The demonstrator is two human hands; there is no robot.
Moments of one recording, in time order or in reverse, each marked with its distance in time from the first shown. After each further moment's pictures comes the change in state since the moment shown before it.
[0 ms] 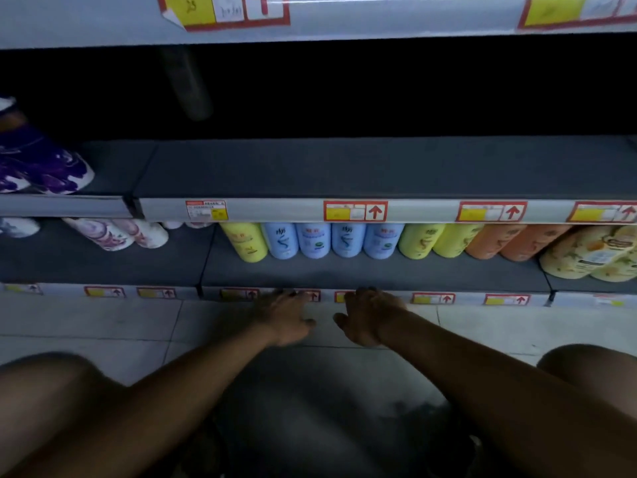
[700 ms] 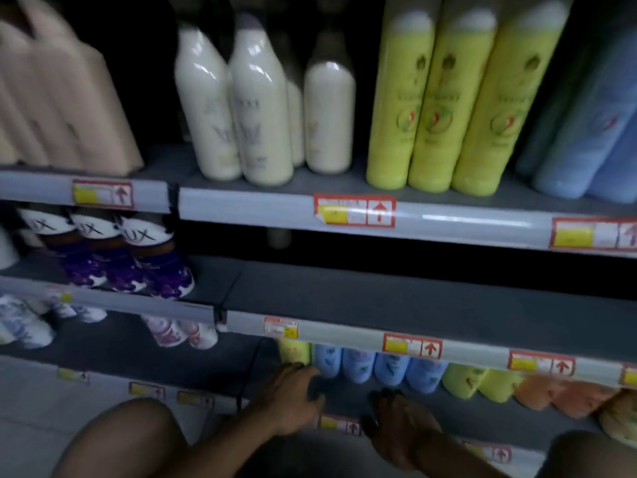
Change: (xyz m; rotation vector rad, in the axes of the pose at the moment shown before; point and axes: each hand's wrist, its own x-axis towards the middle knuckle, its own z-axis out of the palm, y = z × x) left_hand -0.052 -0.073 -0.088 -0.239 0.281 0.035; right_hand -0.017 -0.050 -0.058 0.114 0.222 -0.036
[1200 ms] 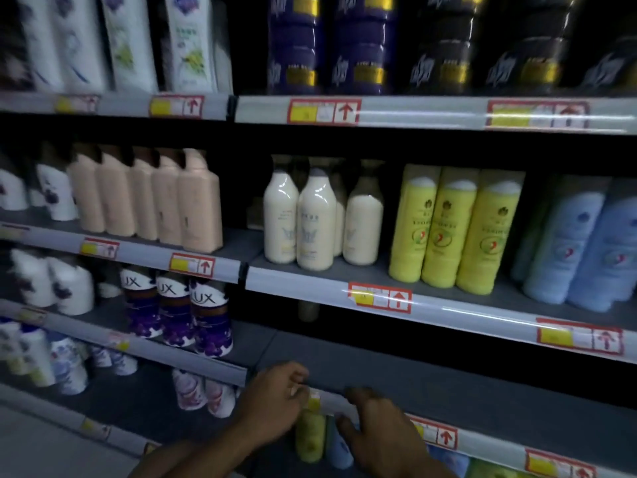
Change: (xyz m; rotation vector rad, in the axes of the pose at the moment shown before) left_hand -0.070 -0.002 -0.113 -0.322 0.550 0.006; right_hand -0.042 -0.081 -0.113 0.196 0.418 -0.239
